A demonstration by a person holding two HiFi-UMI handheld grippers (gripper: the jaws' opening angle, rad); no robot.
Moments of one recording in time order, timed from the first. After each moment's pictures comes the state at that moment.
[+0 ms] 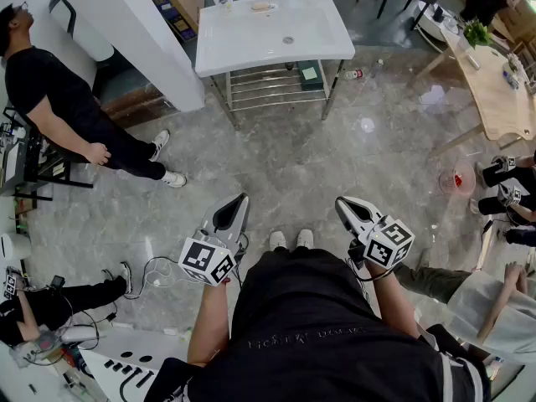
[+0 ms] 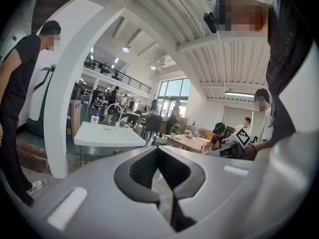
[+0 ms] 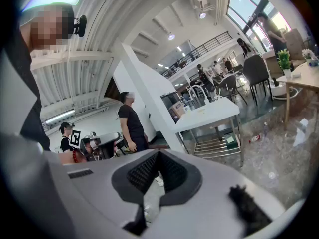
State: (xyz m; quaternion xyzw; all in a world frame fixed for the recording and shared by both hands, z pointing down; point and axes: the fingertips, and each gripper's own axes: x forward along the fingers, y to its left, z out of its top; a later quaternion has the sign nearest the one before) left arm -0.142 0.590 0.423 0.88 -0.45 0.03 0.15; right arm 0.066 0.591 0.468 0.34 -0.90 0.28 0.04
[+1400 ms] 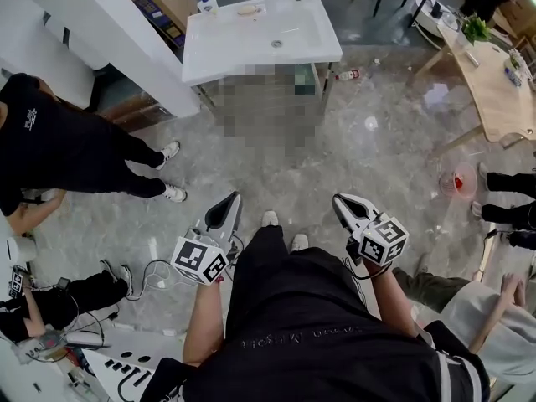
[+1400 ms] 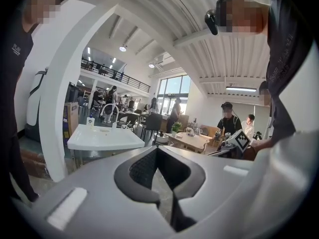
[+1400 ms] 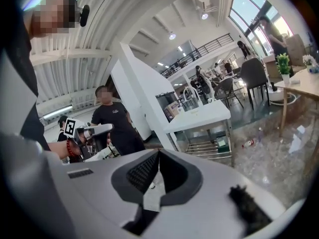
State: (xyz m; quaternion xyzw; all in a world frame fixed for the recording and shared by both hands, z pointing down) left arm -0.089 0.547 0.416 0.88 -0.45 0.05 0.13; right arm 0.128 0.546 0.488 0.35 -0.89 0.27 0.06
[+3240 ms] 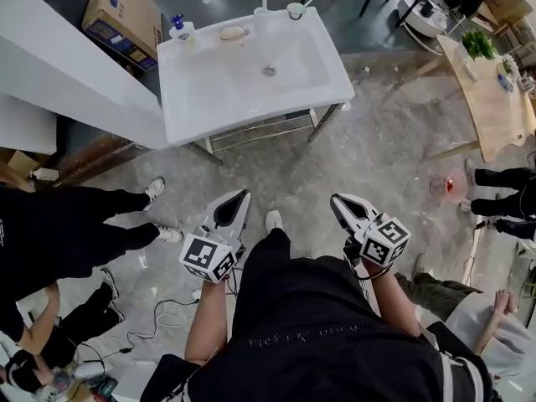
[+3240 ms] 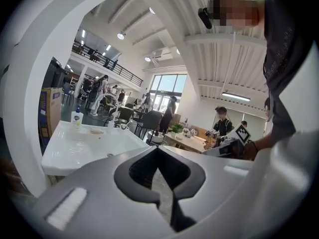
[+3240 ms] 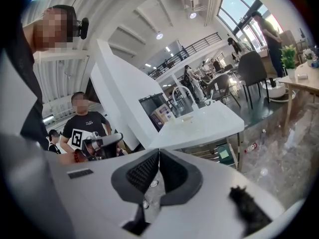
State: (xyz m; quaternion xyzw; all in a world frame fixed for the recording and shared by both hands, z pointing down) left arm -0.155 0.254 0.445 0.91 -0.37 0.05 0.18; right arm 0.035 0.289 0.475 0.40 -0.86 0.31 0.05
